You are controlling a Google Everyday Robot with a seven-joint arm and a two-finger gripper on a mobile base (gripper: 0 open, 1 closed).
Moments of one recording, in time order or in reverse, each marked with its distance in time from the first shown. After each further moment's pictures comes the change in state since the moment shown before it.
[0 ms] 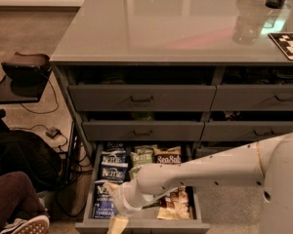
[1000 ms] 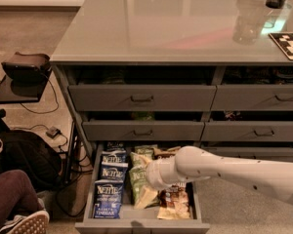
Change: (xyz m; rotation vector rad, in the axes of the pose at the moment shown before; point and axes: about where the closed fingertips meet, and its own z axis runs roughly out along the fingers) arm 0.067 -0.079 -0.095 0.227 -0.022 0.018
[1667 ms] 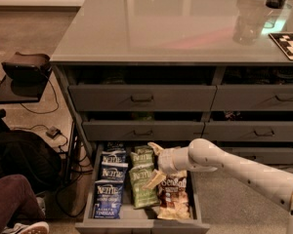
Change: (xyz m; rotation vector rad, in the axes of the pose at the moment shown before) arm 0.074 -0.088 0.014 0.093 -0.122 0.034
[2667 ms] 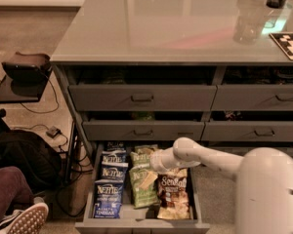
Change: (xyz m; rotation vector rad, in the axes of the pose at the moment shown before) arm 0.061 -0.012 0.077 -0.096 0.086 0.099
